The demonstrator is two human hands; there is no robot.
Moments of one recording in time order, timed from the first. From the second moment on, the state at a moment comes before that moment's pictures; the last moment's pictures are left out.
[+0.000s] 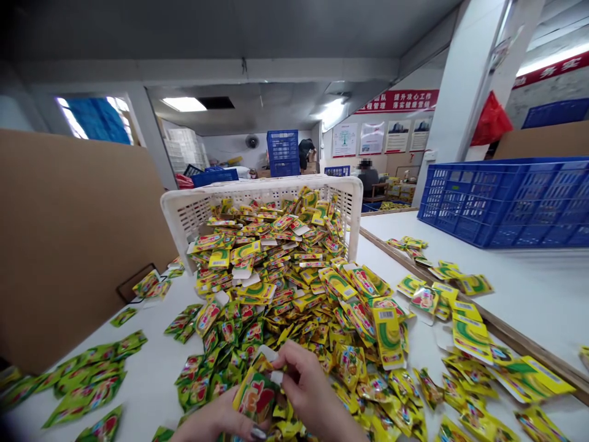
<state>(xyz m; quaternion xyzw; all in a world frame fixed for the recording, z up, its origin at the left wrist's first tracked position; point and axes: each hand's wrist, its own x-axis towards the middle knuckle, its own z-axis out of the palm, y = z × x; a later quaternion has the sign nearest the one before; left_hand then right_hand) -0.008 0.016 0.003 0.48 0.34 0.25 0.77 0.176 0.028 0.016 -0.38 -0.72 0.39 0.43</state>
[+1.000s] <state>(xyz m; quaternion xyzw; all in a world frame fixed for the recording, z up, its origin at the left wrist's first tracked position) 0.011 0.065 -0.020 0.79 0.50 0.32 0.14 0.180 0.065 -0.011 -0.50 -0.80 0.08 0.31</state>
